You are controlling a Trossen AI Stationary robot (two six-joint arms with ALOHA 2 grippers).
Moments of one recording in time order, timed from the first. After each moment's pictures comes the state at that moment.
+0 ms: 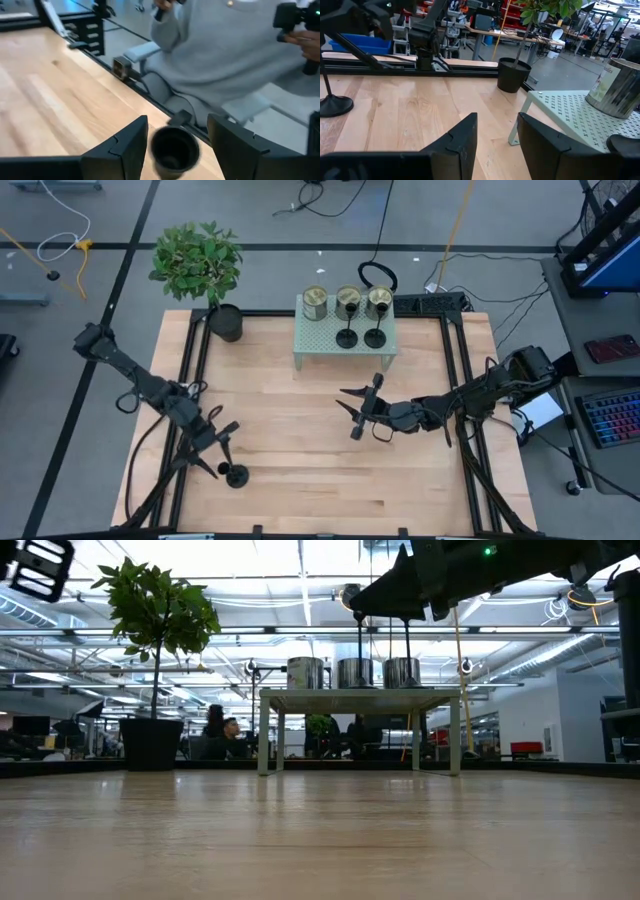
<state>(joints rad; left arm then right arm) -0.60 0.67 0.33 0.03 0.34 -0.05 0.32 1.50 0.66 0.69 0.73 -0.06</state>
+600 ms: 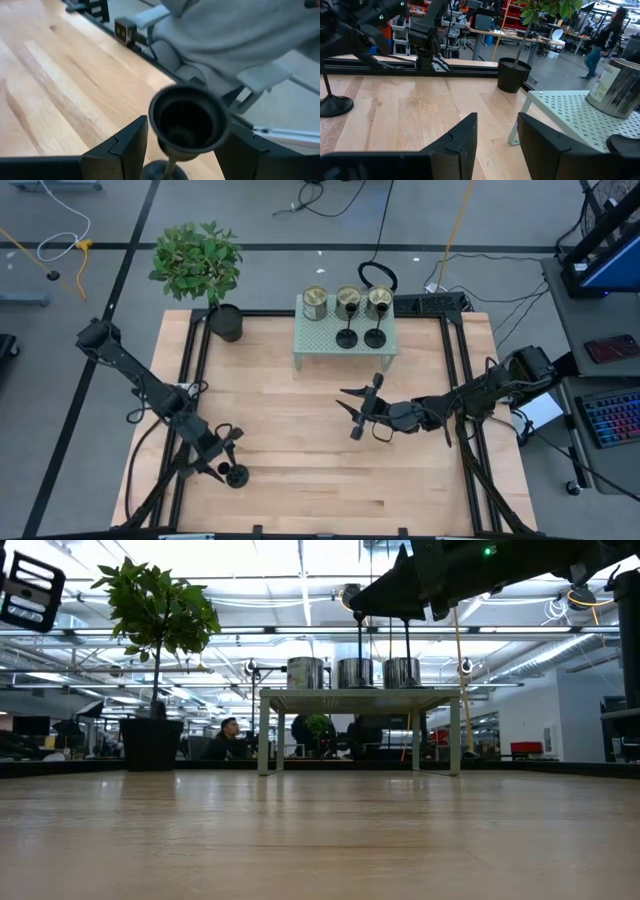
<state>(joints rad) -0.69 0.83 0.33 0.03 0.21 -0.02 0.32 1.50 0.66 0.69 0.73 -0.06</state>
